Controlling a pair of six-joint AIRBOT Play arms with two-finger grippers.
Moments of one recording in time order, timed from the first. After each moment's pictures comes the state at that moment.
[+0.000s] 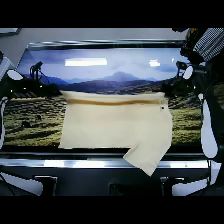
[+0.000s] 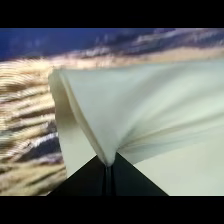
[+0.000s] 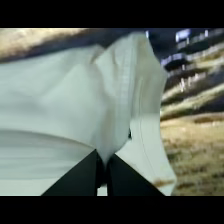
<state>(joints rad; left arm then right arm) 0.18 -1.75 1.60 1.01 -1.30 -1.23 -0.06 -1.70 1.61 -1.50 1.29 1.66</state>
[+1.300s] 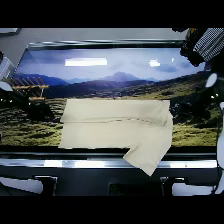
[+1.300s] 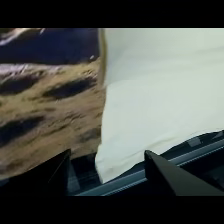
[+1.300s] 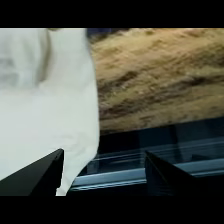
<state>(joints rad) 0.33 -1.65 1.37 1.13 -1.66 -1.30 -0.28 -1.55 1.42 -1.53 1.70 1.61</state>
